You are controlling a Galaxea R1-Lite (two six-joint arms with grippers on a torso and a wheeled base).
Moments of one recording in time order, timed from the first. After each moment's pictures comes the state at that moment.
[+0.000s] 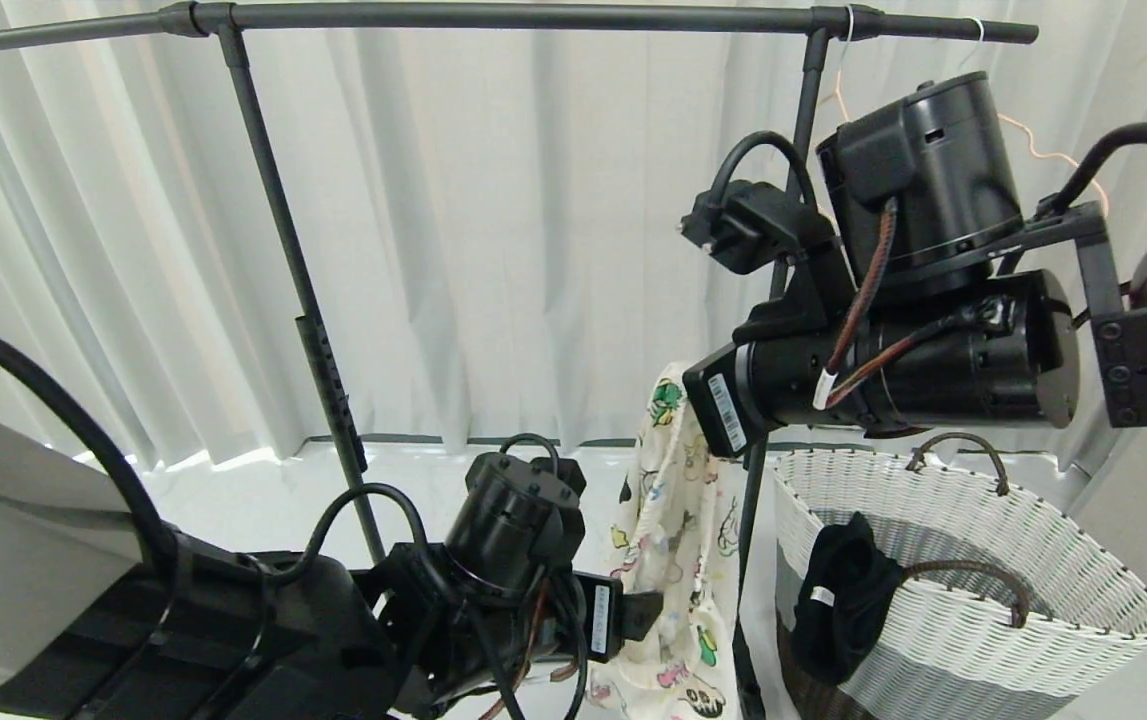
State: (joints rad) left arm -0.77 1.89 -0.77 -0.38 0.05 -0.40; right arm 0.91 1.73 -1.50 0.24 -0.15 0.03
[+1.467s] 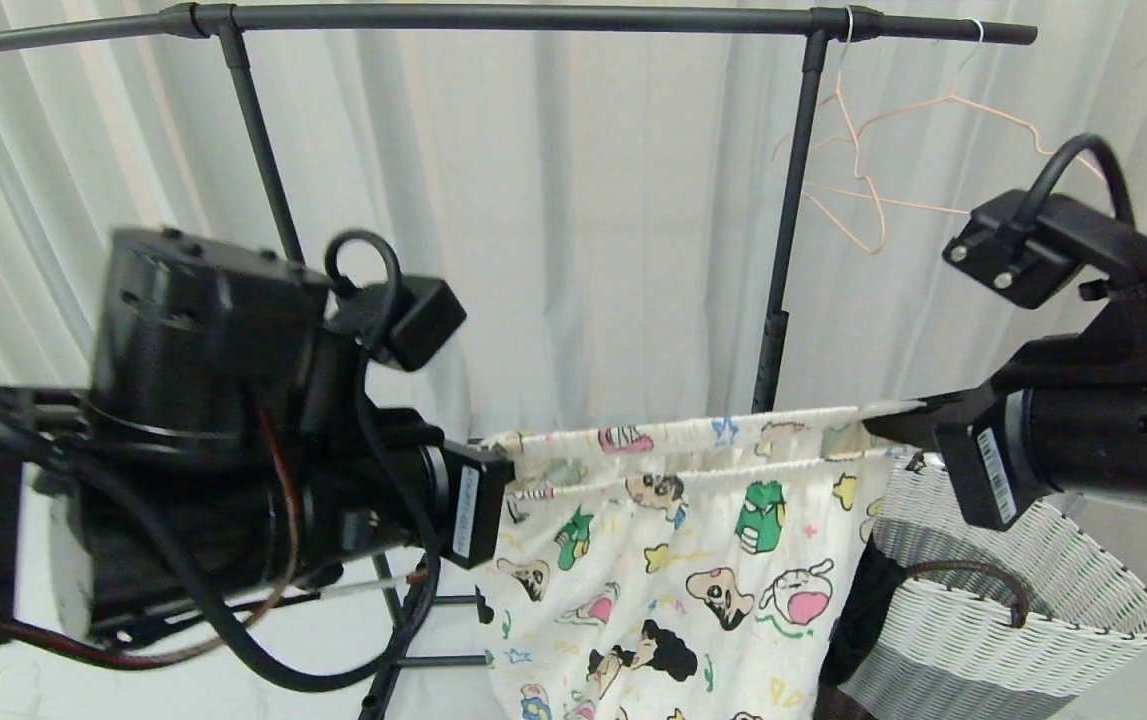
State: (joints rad) left arm -0.70 1.46 -0.96 -0.01 0.03 -0.13; right arm 0.84 1.38 -1.20 0.33 -0.24 0.03
